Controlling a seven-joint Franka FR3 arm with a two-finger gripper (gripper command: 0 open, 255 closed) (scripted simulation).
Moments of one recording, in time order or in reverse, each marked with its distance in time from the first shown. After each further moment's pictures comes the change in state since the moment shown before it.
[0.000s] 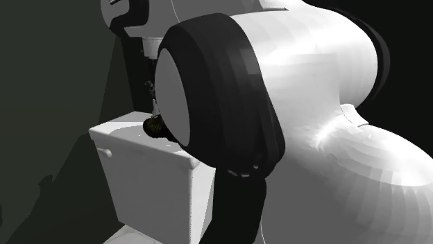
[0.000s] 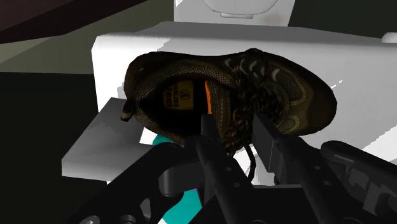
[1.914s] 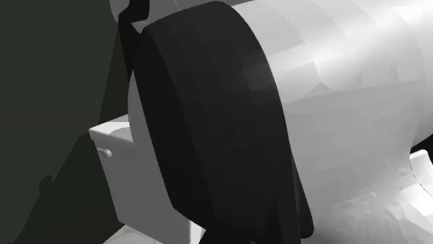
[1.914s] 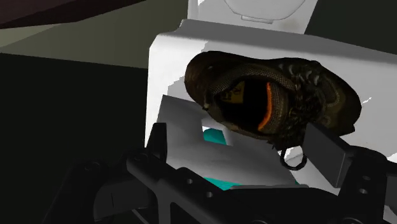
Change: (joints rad) arm -0.012 -0.171 -0.089 -0.148 0.050 -0.002 -0.192
